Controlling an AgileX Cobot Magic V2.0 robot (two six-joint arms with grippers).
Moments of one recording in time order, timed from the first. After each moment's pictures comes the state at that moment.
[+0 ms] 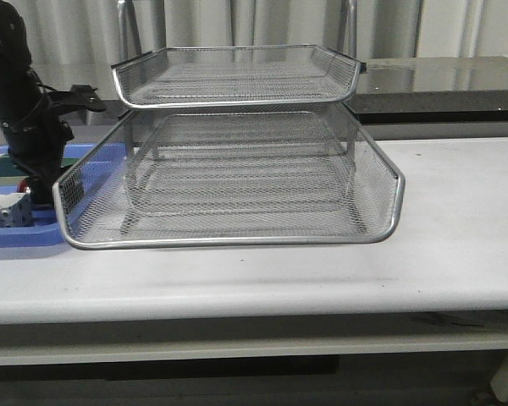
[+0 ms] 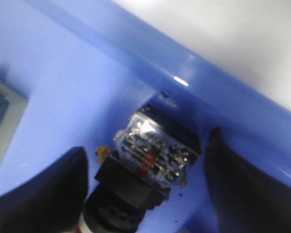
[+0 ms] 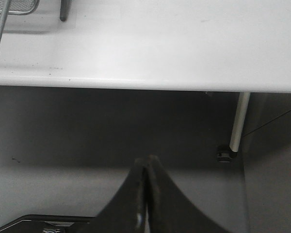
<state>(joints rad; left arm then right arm) -0.07 2.37 -1.98 -0.08 0.94 0.92 0.16 0.60 -0.75 -0.07 1.03 0.14</state>
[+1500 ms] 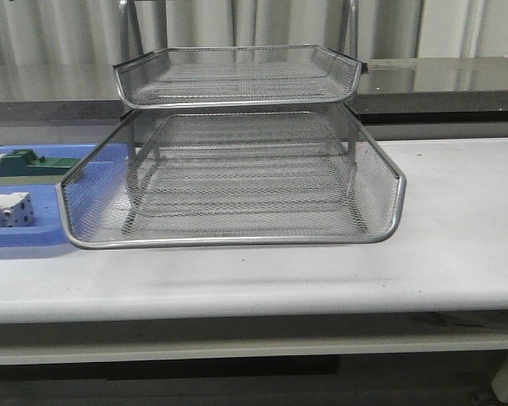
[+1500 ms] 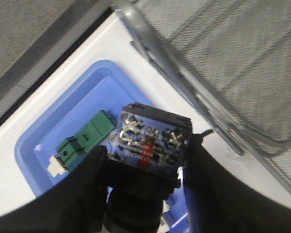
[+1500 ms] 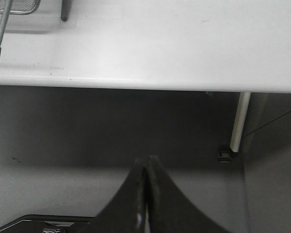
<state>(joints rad) -0.20 1.91 -2.15 -0.06 1.26 0.55 0.16 0.60 -0.75 -0.07 1.03 0.14</state>
